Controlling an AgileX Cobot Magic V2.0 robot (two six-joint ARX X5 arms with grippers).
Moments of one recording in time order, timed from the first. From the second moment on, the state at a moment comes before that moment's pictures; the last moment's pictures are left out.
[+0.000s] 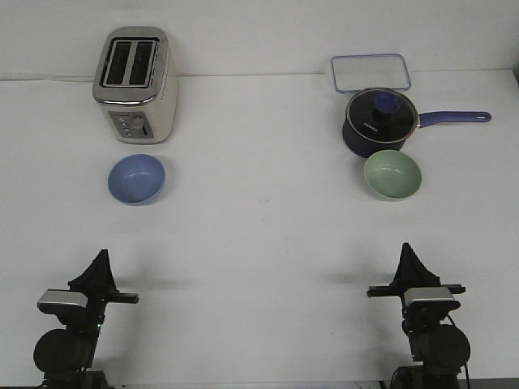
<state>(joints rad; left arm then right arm) -0.02 0.01 0.03 0.17 0.05 -0.04 0.03 0.00 0.01 0.10 0.00 0.07</state>
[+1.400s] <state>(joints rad) -0.02 0.01 0.03 0.17 0.05 -0.04 0.03 0.68 0.87 -0.74 0.00 0.07</state>
